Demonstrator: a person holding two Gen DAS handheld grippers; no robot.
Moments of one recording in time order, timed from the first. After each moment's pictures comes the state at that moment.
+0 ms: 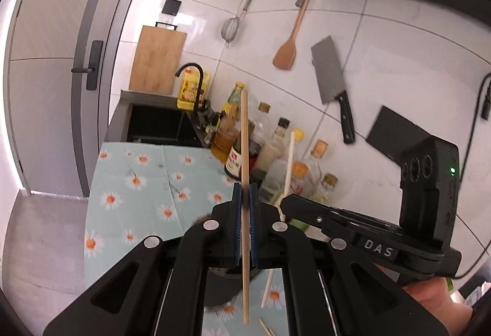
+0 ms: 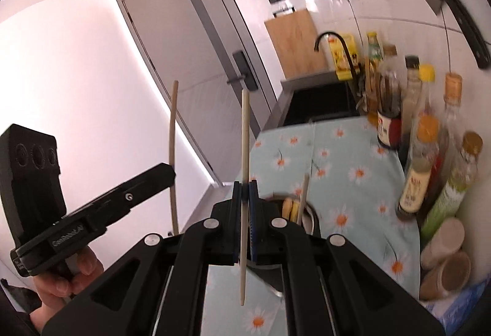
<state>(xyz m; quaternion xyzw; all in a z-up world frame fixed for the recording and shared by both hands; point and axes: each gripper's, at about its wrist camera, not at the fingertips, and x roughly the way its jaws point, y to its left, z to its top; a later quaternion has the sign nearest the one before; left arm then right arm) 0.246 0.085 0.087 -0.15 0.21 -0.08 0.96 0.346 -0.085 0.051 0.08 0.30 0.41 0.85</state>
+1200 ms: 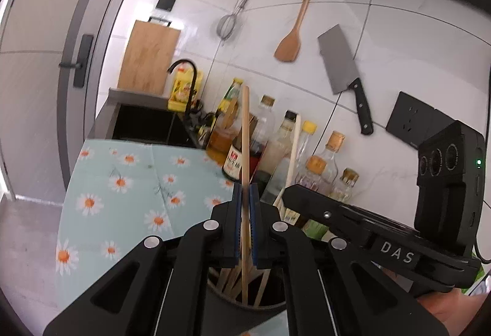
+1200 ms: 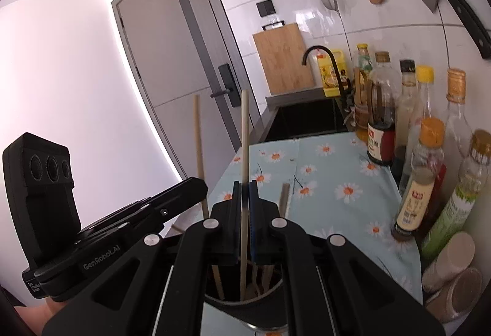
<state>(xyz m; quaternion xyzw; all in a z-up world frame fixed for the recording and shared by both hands) 0.291 0.092 0.012 -0.16 0.19 -0.11 0.96 0.367 -0.071 0.002 0.07 0.27 0.38 0.88</state>
